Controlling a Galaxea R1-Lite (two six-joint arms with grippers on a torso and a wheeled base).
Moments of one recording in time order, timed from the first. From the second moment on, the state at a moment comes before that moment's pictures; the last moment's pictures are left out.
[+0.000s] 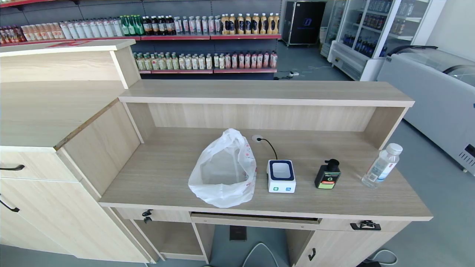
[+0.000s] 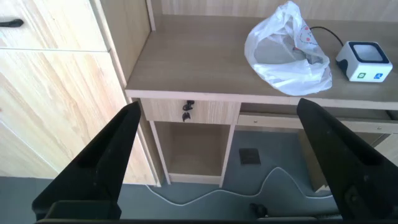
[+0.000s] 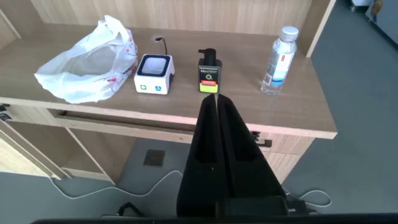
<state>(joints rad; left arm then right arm) 0.00 0.00 0.00 0.00 -0.02 0.00 0.01 0.19 -0.22 -0.01 0.08 -0.05</state>
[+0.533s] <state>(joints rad) 0.00 0.00 0.00 0.00 -0.02 0.00 -0.10 1.26 -0.67 -0.42 0.14 -0.13</state>
